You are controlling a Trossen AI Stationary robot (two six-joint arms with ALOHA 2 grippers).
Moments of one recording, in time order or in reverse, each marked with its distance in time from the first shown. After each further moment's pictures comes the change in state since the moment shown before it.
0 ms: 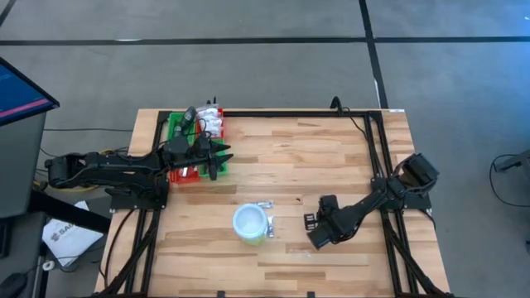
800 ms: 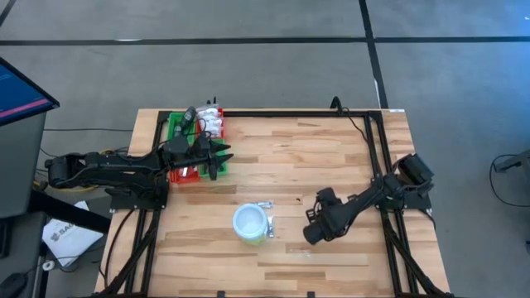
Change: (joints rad) left arm 0.000 0.000 0.000 0.009 0.000 0.000; right arm -0.055 0.008 0.218 -0.430 0.085 -0.216
